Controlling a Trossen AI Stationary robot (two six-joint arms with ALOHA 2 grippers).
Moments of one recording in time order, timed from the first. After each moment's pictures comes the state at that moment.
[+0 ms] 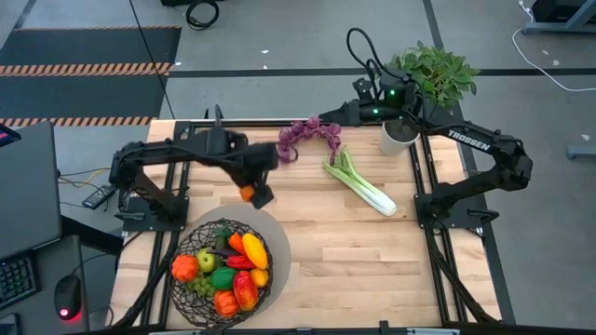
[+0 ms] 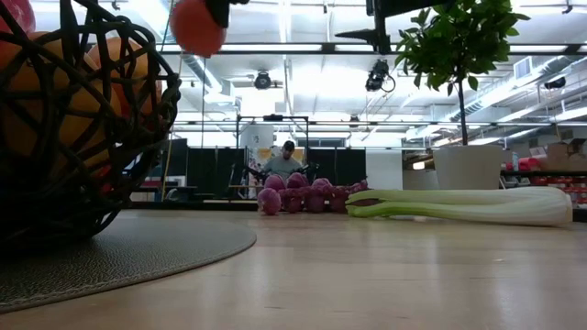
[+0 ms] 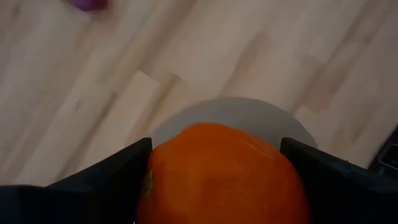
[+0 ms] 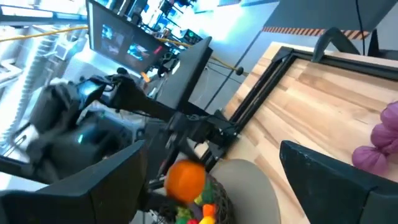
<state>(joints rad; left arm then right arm) 0.04 1.62 1.76 -1.40 -0.02 -0.53 -0.53 1.27 1.27 -0.20 -0.47 0.85</state>
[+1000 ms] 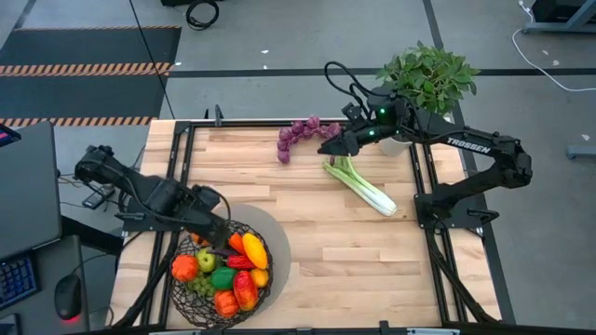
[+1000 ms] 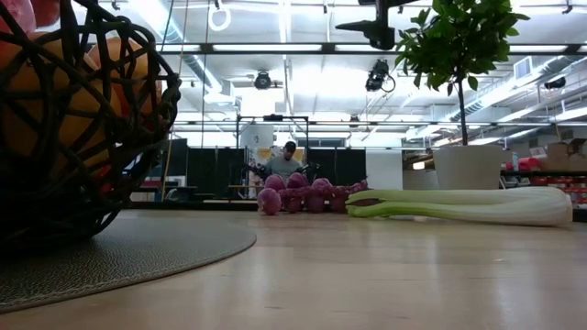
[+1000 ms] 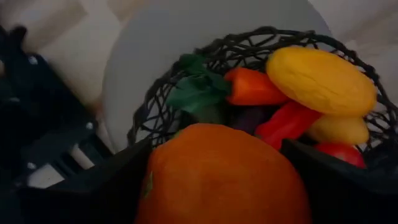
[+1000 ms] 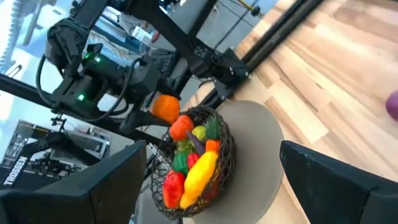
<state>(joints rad) -0.48 1.29 1.37 -1.48 -0.09 -1.47 -0.37 1.27 1.27 -0.35 -0.52 0.73</state>
